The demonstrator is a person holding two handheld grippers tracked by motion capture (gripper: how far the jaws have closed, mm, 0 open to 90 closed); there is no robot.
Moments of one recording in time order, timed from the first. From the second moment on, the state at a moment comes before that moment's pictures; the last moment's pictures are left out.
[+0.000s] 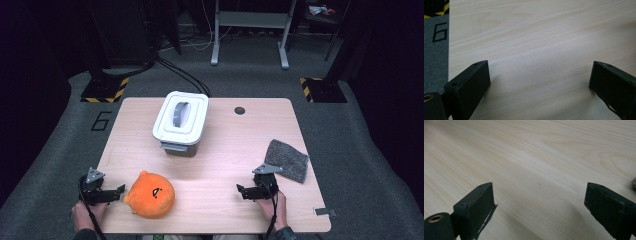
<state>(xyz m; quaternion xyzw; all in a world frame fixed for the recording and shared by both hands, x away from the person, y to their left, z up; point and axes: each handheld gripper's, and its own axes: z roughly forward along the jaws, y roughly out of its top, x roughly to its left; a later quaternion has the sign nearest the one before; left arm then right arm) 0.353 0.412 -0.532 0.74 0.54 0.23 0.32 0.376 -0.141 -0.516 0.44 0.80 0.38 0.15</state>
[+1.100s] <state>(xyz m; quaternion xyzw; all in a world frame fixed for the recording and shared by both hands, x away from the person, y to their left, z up) 0.323 0.395 -0.466 0.71 0.54 0.21 0.40 0.367 -0.147 -0.529 0.42 0.82 0.35 0.18</state>
